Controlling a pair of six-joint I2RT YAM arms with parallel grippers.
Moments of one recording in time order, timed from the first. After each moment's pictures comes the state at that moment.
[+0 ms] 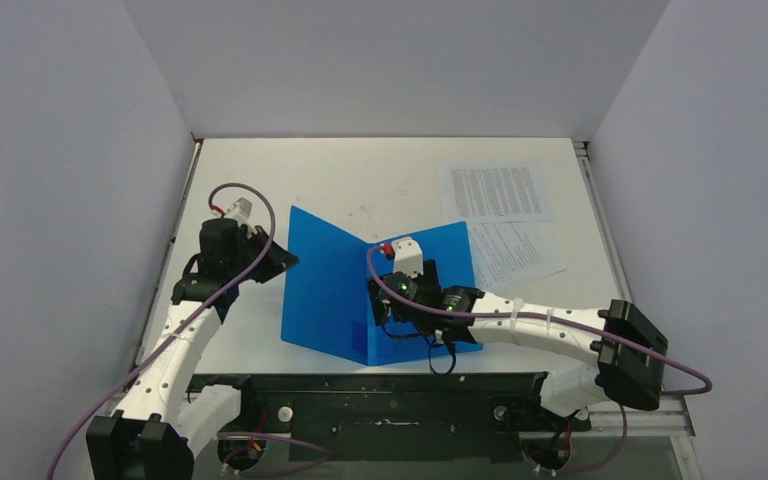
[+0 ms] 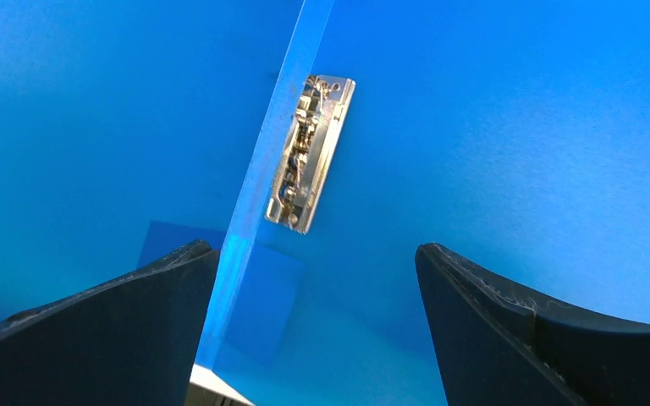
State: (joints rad) left arm -0.11 0.96 0.73 -0.41 0.30 -0.67; right arm 1.13 1.40 0.93 -0.38 0.52 0.60
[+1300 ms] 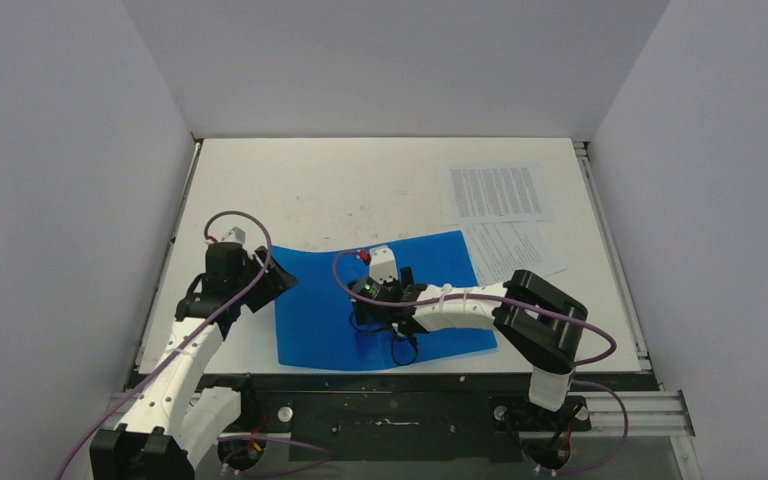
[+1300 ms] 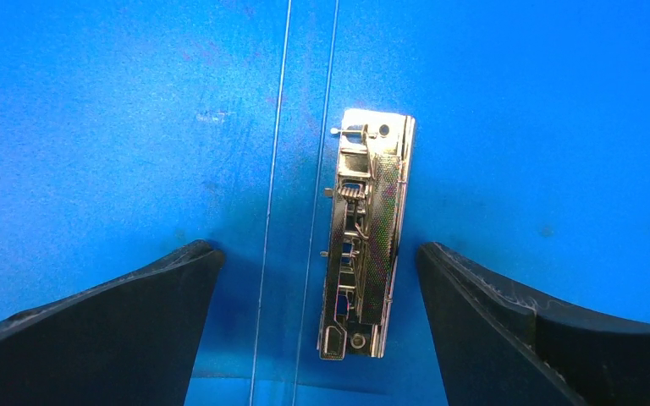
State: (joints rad) left arm -0.10 0.88 0.59 -0.50 0.15 -0.72; right arm 1.10 1.82 1.01 -0.20 0.52 0.65
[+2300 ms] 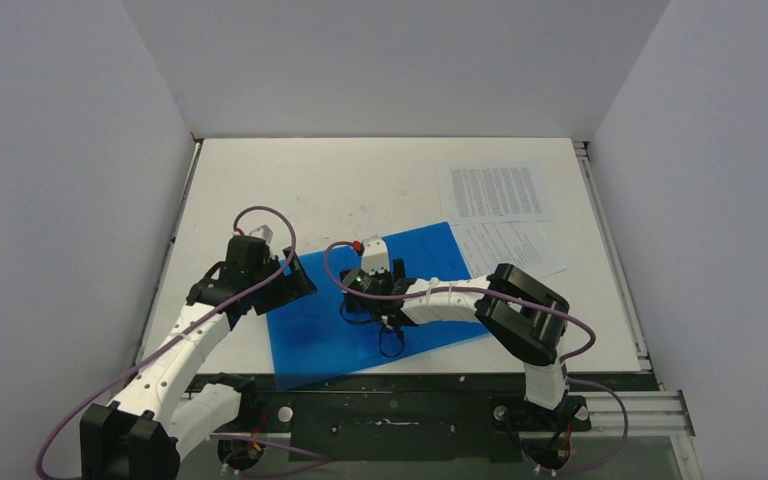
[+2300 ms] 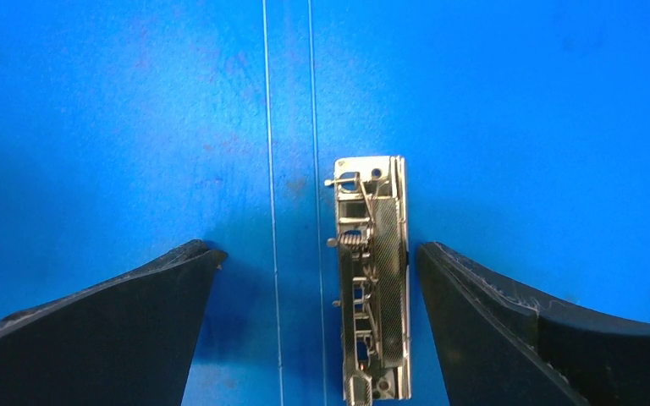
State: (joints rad) left arm -0.26 0.96 0.68 -0.62 0.12 -0.64; right arm 1.08 1.91 1.10 -0.14 0.57 0.66
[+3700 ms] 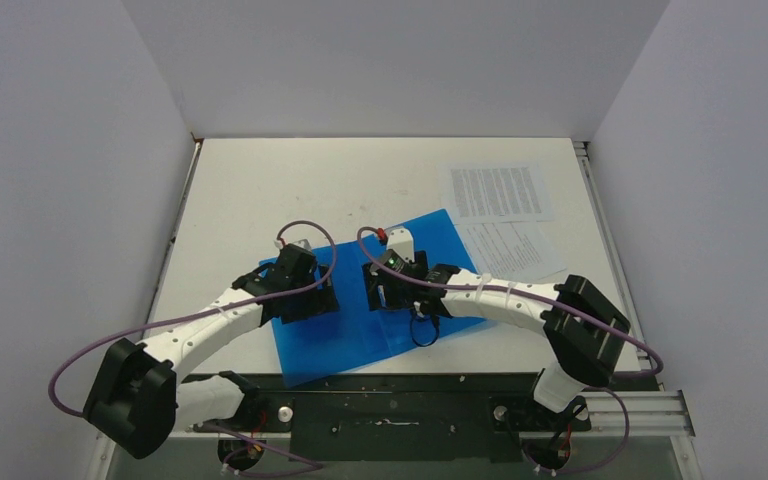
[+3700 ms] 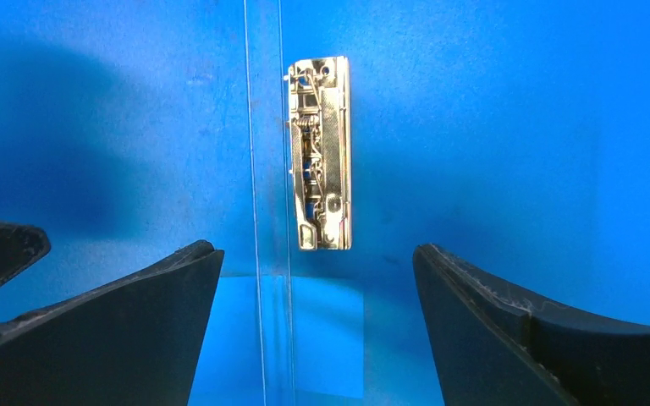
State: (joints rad) left arm -0.53 1.17 0.65 -0.51 -0.03 -0.75; right arm 0.99 1.61 1.03 -0.35 0.37 0.60
